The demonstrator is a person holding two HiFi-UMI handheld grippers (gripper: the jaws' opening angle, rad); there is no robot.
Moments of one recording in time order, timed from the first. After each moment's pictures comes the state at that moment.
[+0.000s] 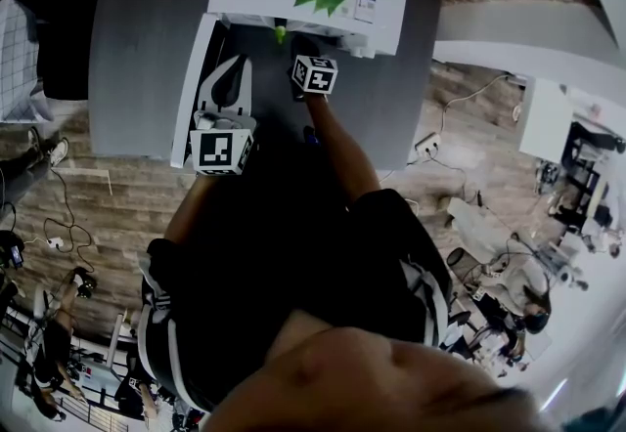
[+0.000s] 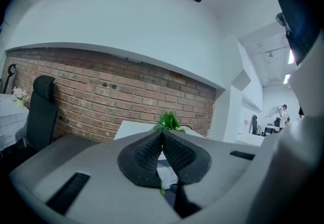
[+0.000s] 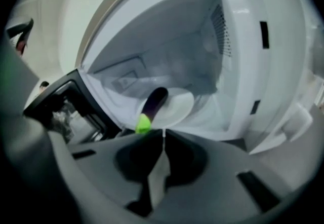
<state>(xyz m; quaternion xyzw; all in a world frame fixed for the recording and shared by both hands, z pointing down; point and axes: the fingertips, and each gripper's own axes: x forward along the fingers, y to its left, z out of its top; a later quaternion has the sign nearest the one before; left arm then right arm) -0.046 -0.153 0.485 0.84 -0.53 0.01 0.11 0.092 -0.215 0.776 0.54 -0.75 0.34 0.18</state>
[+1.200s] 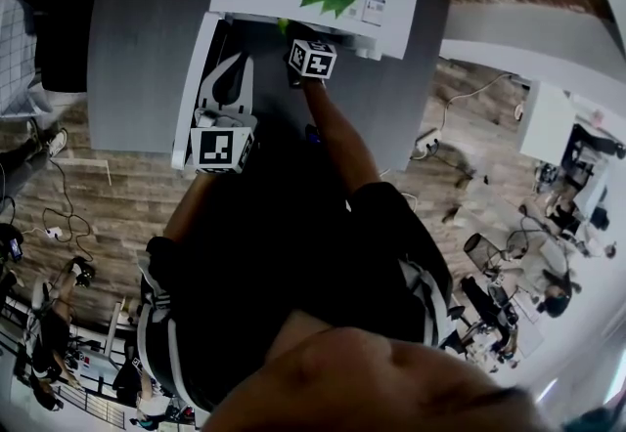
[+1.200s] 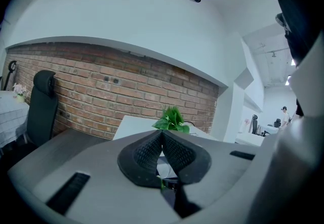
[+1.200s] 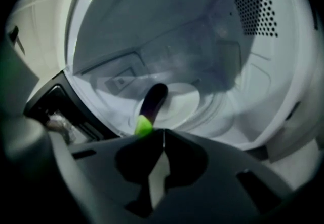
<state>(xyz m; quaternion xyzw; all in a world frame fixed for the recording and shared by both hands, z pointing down) -0.049 -0.166 0.499 0.84 -0.53 0.02 0.13 0.068 -0.246 0.795 0.52 -0.75 0.38 0.18</state>
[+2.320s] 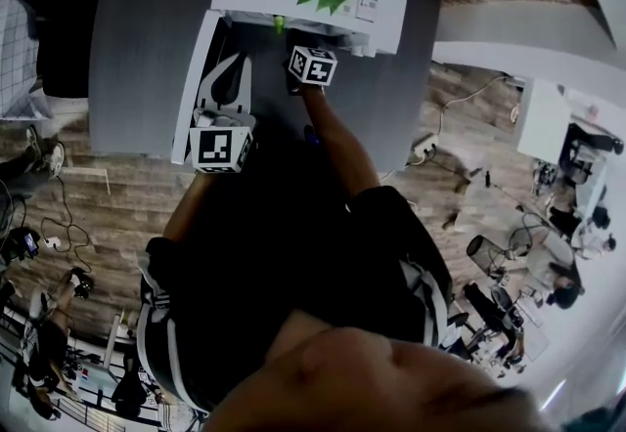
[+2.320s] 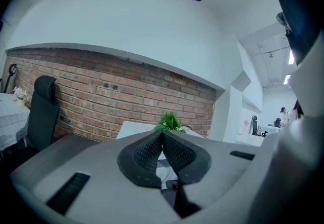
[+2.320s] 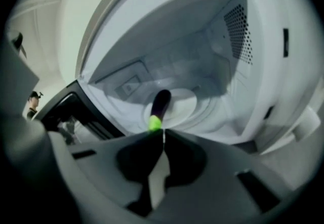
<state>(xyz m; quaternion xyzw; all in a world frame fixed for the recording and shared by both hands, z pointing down) -0.052 -0.150 0.484 0.84 -0.53 0.01 0.11 0.071 -0.230 0.764 0.53 -0.75 0.37 0.16</state>
